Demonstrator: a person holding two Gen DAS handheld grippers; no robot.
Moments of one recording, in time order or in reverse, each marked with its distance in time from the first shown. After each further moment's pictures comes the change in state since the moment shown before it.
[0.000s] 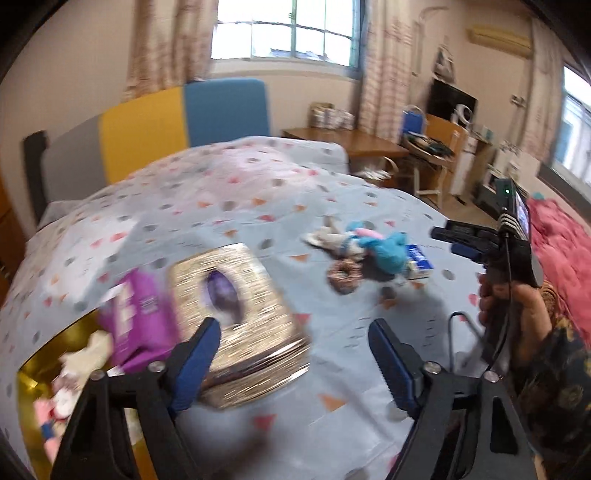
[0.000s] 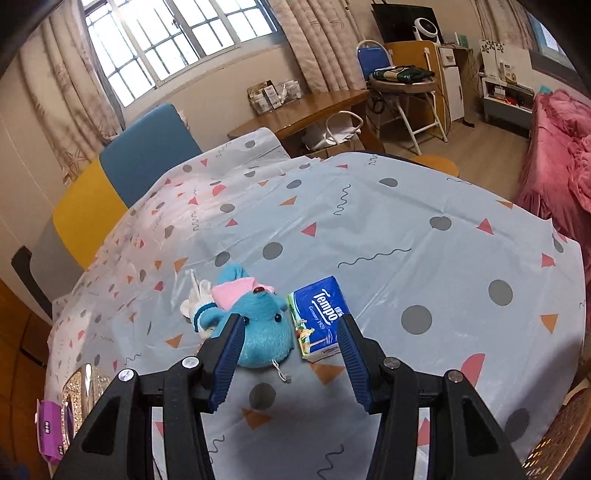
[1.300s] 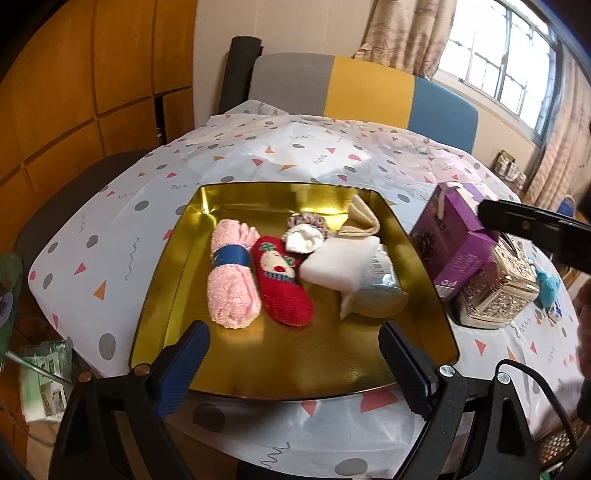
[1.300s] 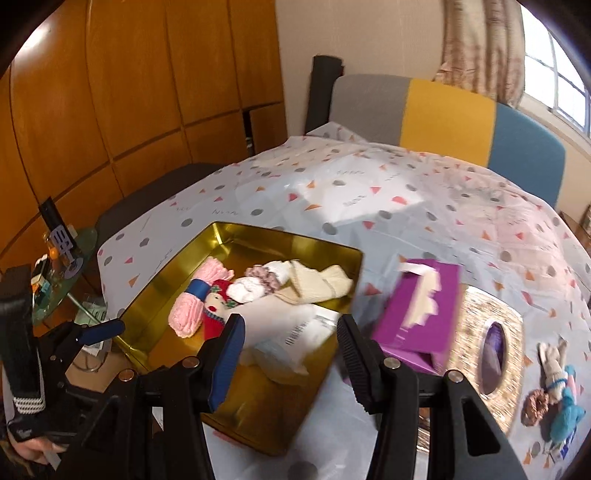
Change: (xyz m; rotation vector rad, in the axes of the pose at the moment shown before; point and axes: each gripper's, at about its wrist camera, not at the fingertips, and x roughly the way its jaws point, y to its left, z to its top) left arm -0.108 0.205 -0.198 -0.545 0.002 0.470; right arm -0.103 0.363 -0.242 -1.075 0.231 0.640
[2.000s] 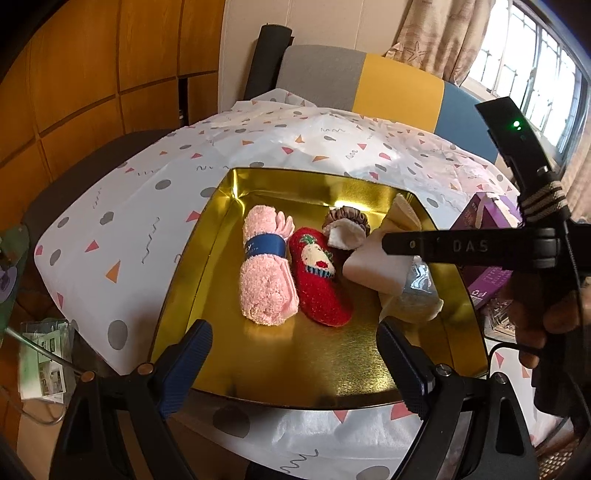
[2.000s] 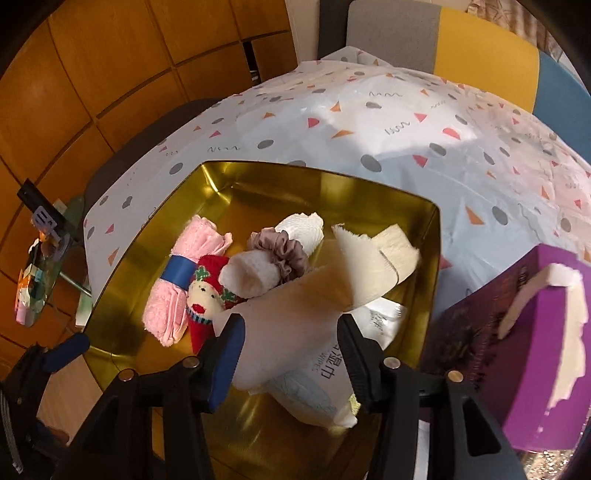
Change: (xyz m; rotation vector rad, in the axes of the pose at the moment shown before) left arm 0.013 0.034 0.000 -0.093 0.022 0.046; right arm 0.133 0.016 0.019 0.040 0.289 0.087
